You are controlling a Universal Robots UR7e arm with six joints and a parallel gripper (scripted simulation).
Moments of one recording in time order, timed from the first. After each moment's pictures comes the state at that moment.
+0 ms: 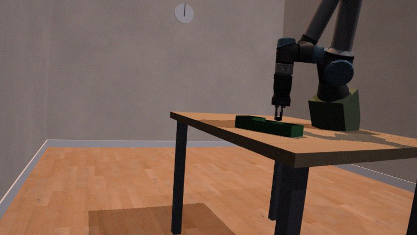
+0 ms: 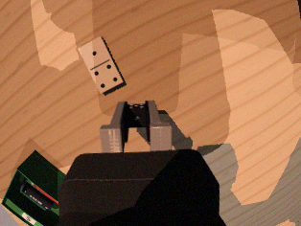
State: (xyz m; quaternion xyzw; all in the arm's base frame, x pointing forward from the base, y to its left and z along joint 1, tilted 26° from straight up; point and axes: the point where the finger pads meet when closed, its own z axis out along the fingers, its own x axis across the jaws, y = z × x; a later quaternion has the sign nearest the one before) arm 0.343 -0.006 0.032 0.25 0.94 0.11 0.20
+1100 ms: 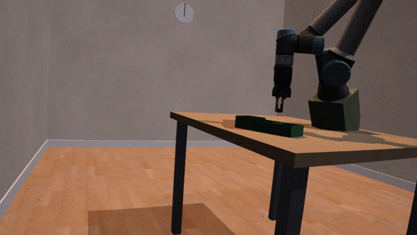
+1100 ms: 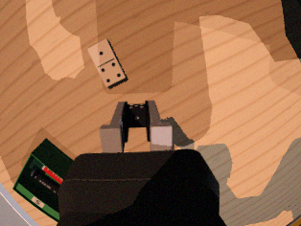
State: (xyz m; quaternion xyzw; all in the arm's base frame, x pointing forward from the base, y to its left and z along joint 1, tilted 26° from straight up) arm 0.328 -0.009 0.065 0.25 0.94 0.11 0.20
